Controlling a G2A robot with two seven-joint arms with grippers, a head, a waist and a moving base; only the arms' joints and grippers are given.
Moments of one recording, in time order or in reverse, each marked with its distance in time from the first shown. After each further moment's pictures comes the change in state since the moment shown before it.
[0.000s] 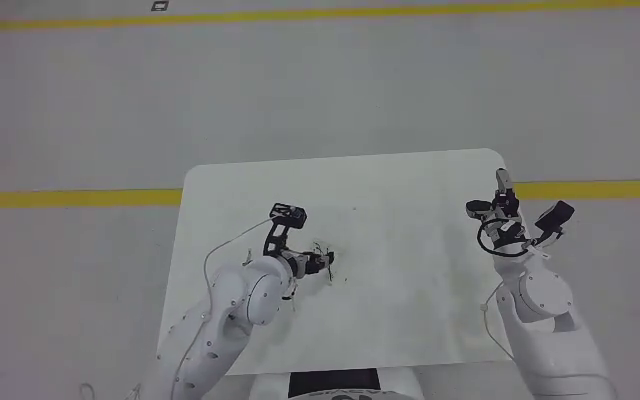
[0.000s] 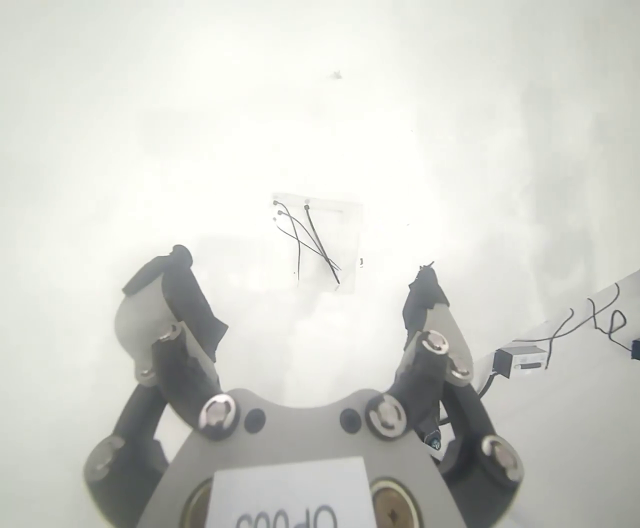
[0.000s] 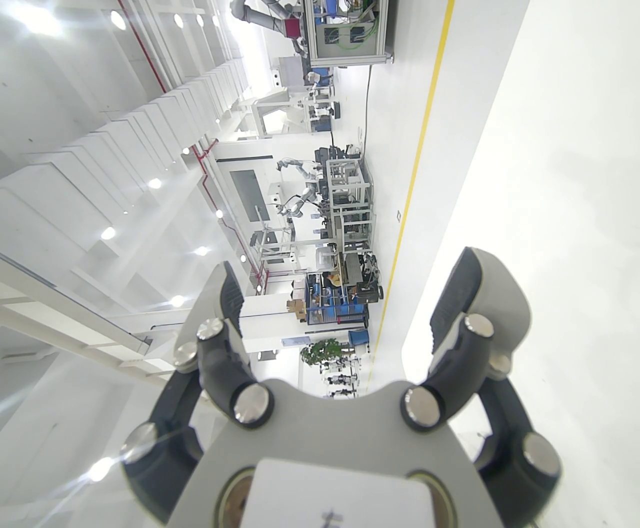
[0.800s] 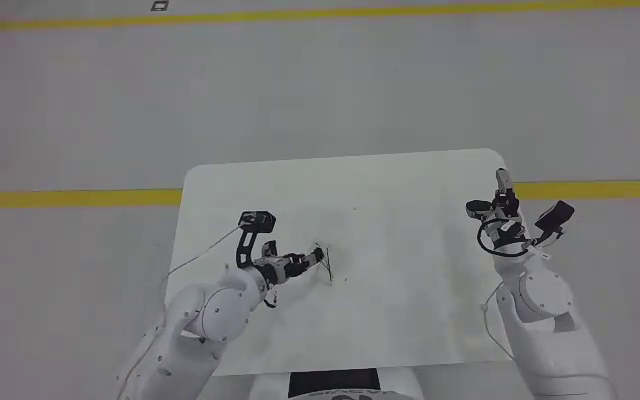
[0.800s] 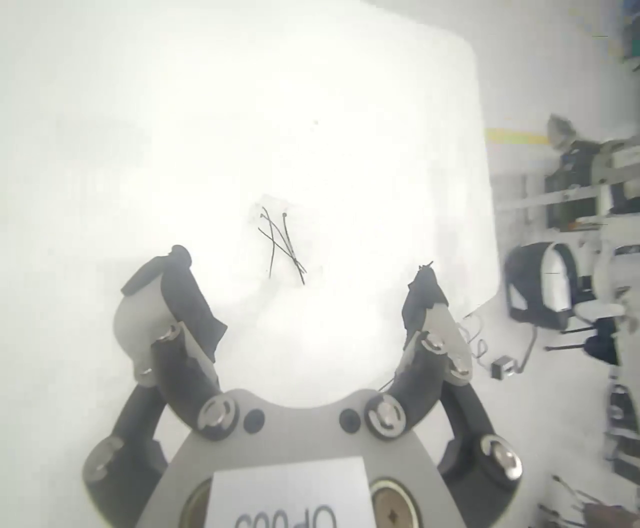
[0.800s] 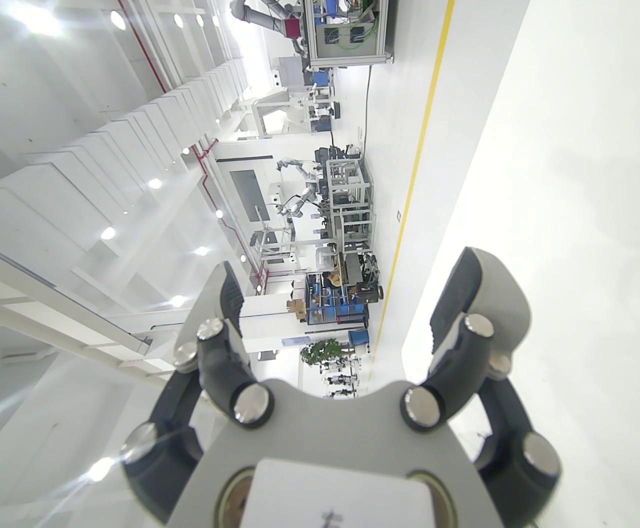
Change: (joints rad) left arm 0.149 0.105 -0.134 -0.100 -0.333 0.001 0.234; right arm 0.000 0.000 0.000 0.000 0.000 0.000 0.000
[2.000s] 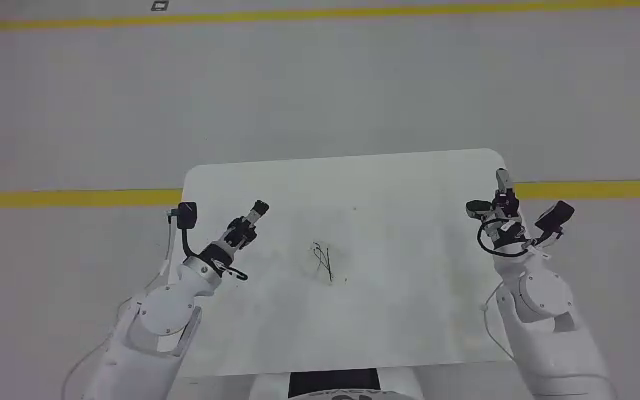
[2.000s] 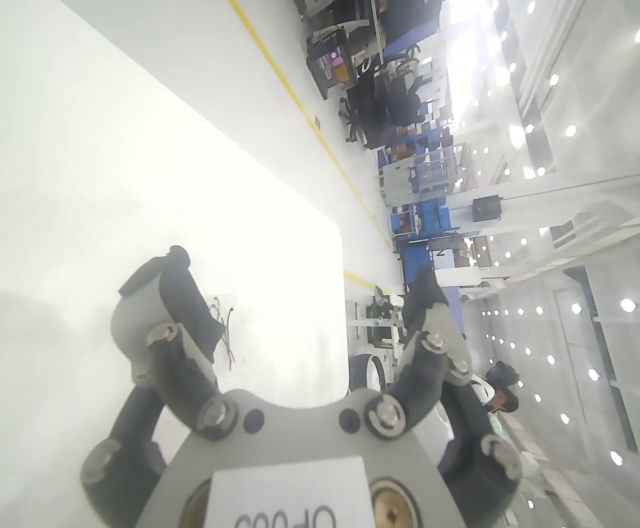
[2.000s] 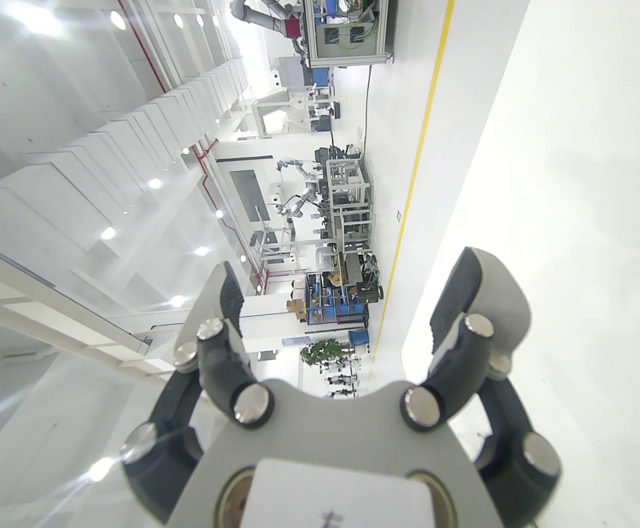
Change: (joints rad) left arm 0.164 -0.003 -0.308 0.111 -0.738 -0.256 0.489; right arm 0.000 0.000 0.000 0.000 0.000 0.000 0.000
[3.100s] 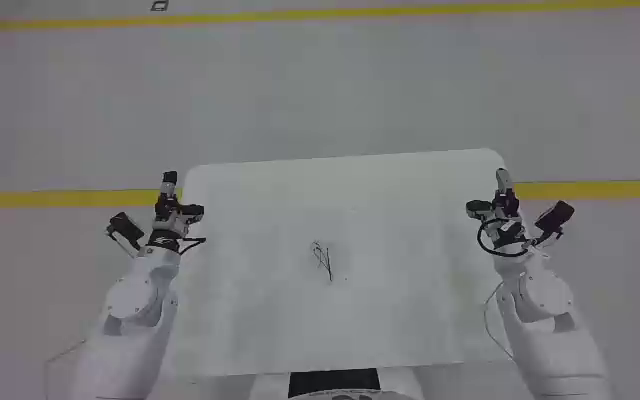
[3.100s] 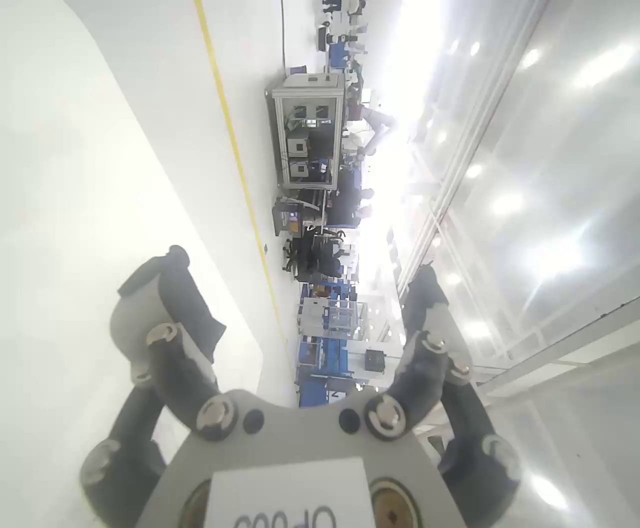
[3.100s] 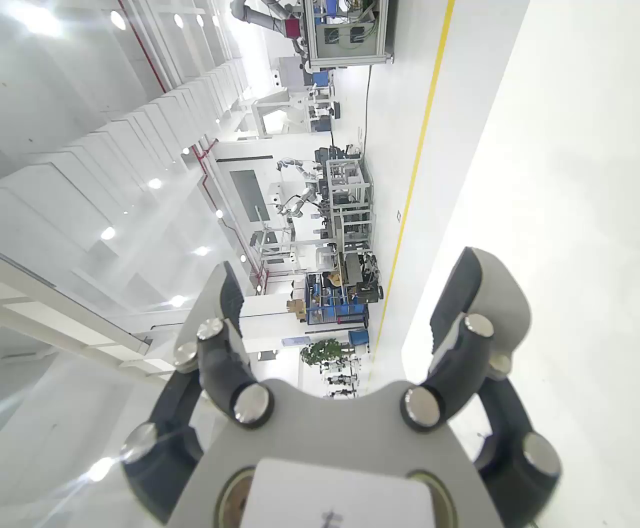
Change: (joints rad) left arm -0.057 -0.028 -0.135 0.198 -0.502 -0.085 0.333; right arm 0.000 0.000 0.000 0.000 0.000 0.000 0.000
